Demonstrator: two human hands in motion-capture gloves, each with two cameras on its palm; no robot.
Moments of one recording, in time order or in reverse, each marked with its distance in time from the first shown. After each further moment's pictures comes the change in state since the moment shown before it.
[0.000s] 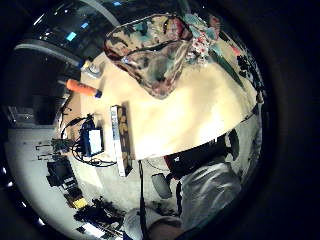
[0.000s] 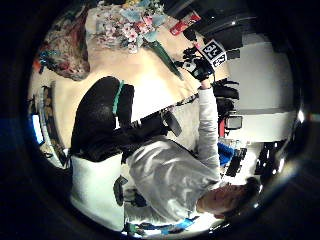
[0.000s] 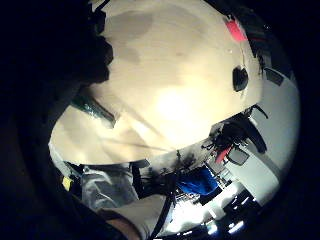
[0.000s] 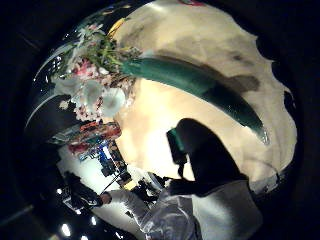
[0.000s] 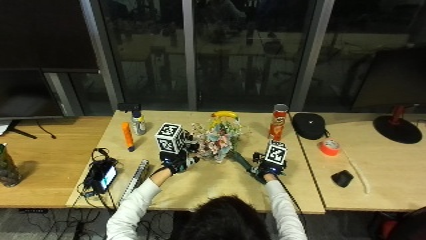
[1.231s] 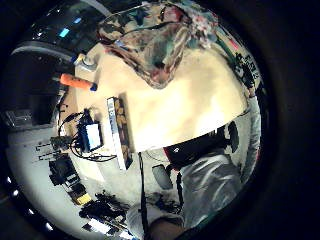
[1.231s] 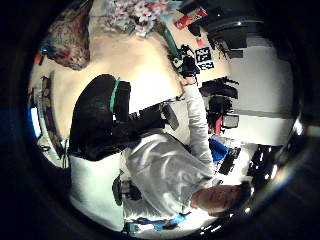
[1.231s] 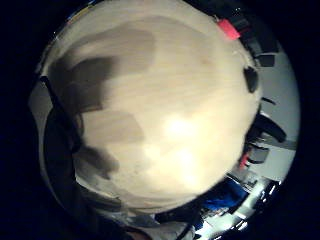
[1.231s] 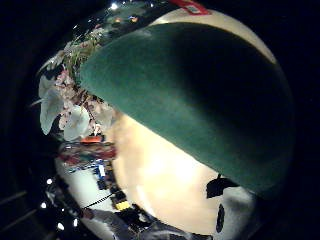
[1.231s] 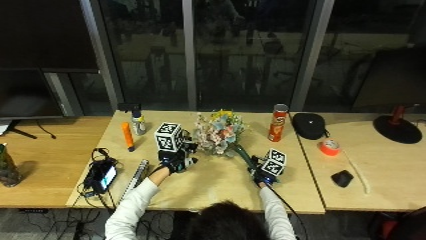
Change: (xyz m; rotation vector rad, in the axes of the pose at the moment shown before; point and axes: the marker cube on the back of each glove) left arm -0.007 0.002 0.004 -0.099 0.033 -0.018; right arm -0.009 -0.027 0.047 0.332 -0.091 0.000
